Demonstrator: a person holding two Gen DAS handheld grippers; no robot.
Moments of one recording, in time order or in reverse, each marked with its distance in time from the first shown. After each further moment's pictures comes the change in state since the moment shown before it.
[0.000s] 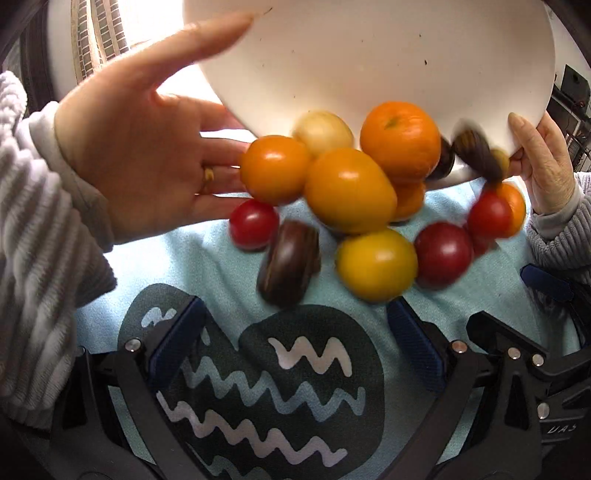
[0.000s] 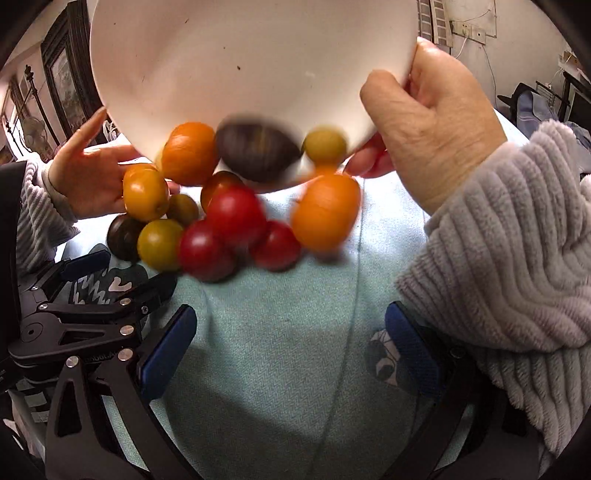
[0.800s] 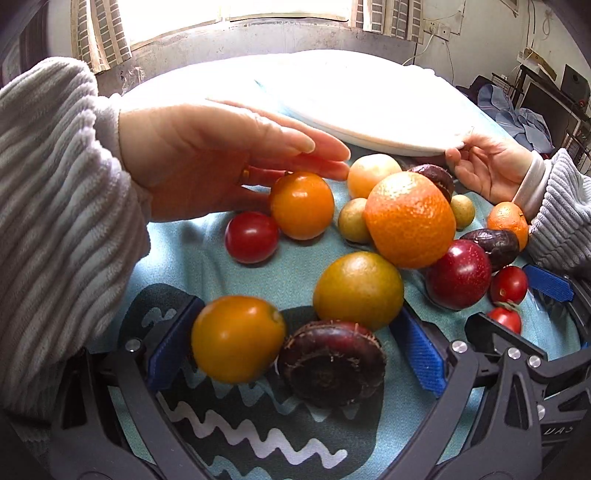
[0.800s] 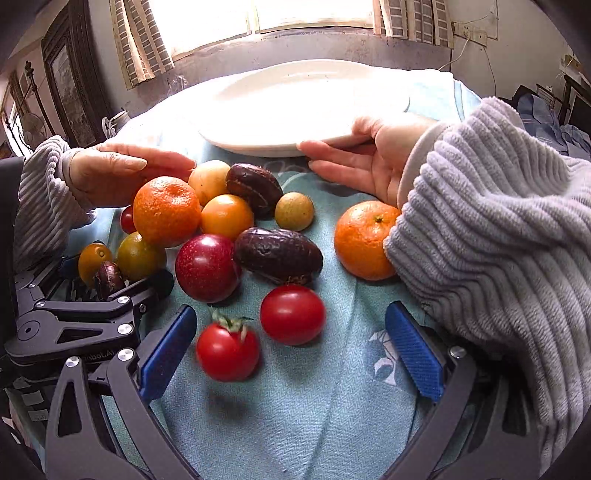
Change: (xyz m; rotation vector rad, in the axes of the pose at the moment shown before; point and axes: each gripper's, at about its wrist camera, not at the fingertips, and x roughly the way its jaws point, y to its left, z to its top) left arm -0.003 -0.002 0.006 0.001 0.001 0.000; right arm -0.003 -0.007 0.003 -0.009 0.004 -0.010
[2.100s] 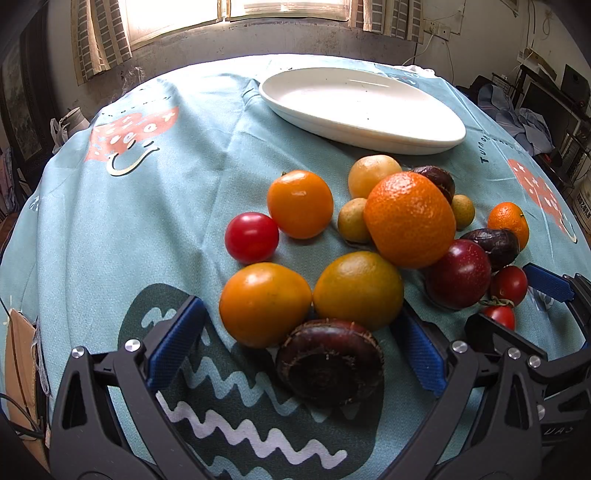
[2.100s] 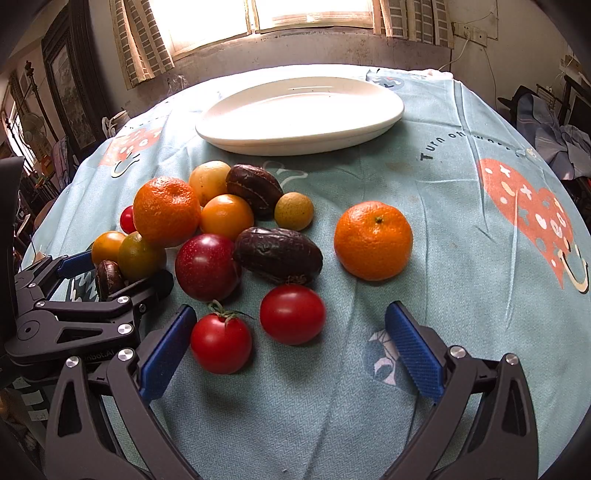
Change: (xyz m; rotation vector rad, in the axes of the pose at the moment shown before) left arm 0.002 0.005 -0.005 0.000 -0.001 0.000; right arm 0.002 0.005 -0.001 -0.002 0.000 -0.002
